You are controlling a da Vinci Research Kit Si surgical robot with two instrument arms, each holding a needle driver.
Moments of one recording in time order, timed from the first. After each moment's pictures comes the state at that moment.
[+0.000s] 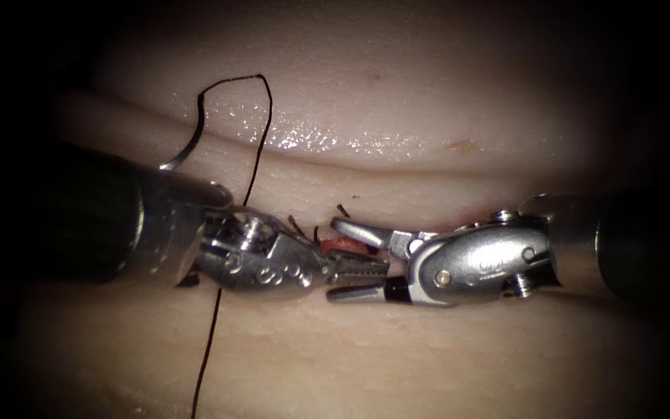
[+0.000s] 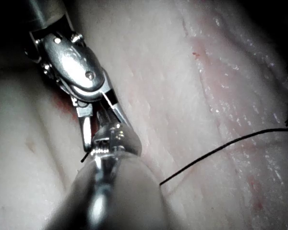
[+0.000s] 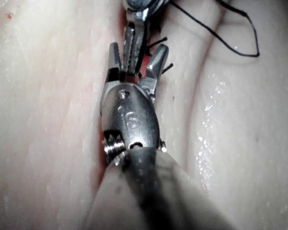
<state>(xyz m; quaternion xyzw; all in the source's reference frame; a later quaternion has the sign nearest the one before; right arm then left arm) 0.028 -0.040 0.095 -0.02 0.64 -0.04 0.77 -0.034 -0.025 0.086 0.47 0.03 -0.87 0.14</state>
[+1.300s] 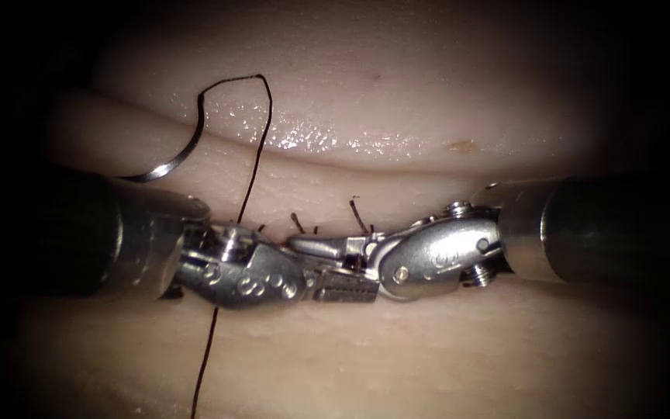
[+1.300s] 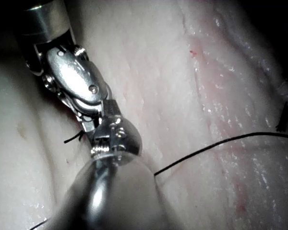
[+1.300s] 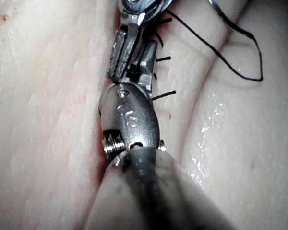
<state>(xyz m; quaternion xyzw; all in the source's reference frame) 0.031 -0.041 0.097 -0.04 0.67 -0.05 0.74 -0.034 -0.025 0.085 0.50 0.09 -0.85 0.11</state>
